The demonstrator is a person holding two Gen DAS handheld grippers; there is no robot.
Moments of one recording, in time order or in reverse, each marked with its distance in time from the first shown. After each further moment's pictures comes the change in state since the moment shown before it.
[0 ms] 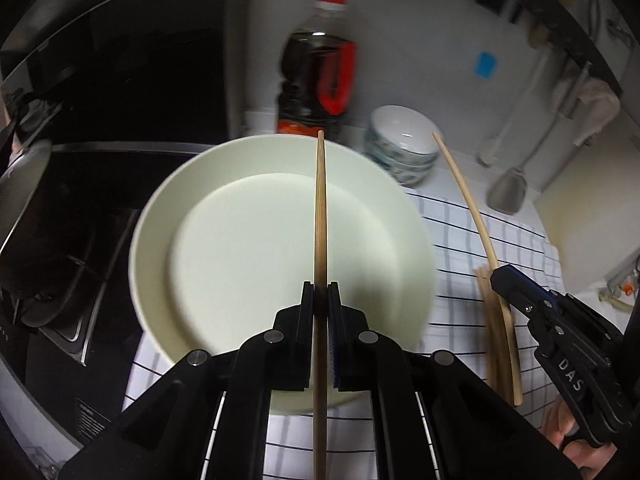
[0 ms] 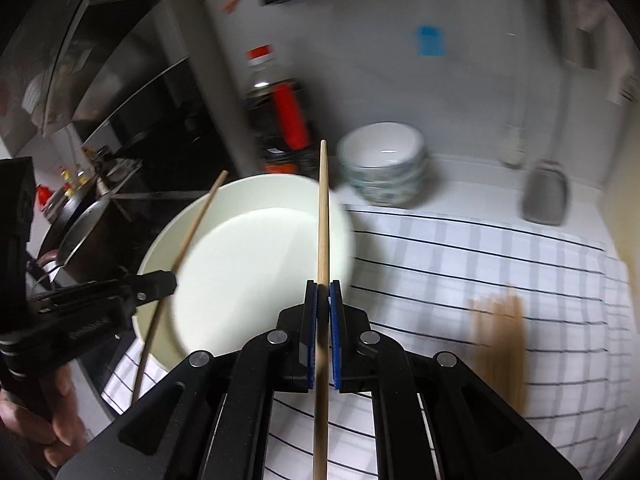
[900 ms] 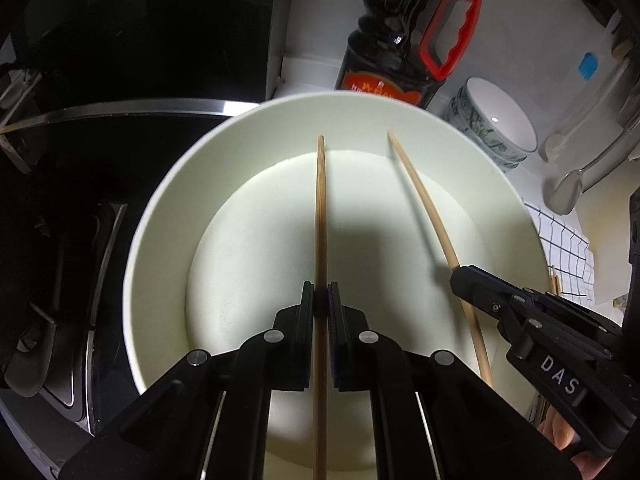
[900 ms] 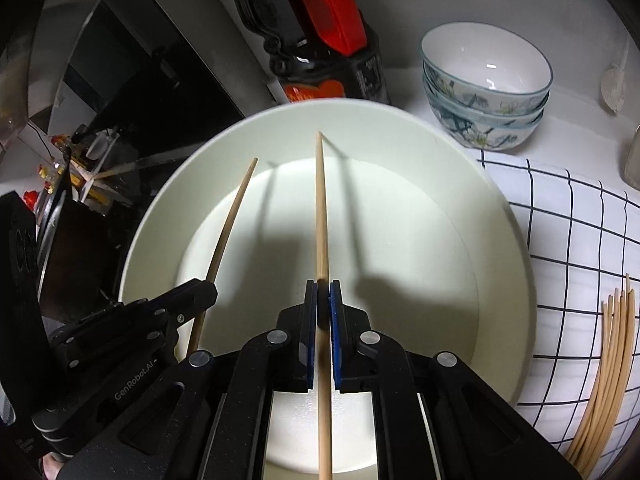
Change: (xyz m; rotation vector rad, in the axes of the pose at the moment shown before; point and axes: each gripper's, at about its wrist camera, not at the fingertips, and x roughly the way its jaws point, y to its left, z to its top) left arm 0.102 0.078 0.037 -0.028 0.175 -0.020; right arm 0.152 0.052 0.035 0.127 0.305 0.013
